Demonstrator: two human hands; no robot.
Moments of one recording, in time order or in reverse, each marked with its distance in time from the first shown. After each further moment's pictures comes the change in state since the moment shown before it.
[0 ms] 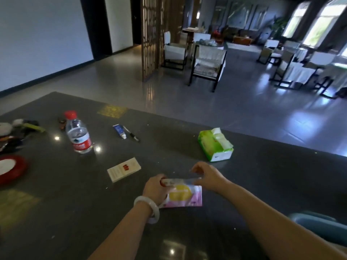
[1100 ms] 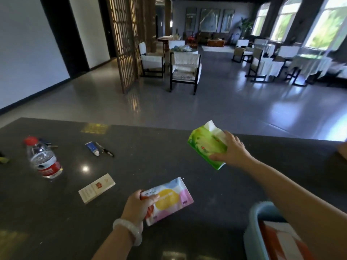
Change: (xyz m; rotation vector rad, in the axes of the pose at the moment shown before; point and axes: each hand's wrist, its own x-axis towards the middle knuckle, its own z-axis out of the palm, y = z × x) left_hand -0.034 0.042 0.020 -0.614 -0.071 -0.314; right_hand -0.036 0.065 -0.143 -0.029 0.399 0.249
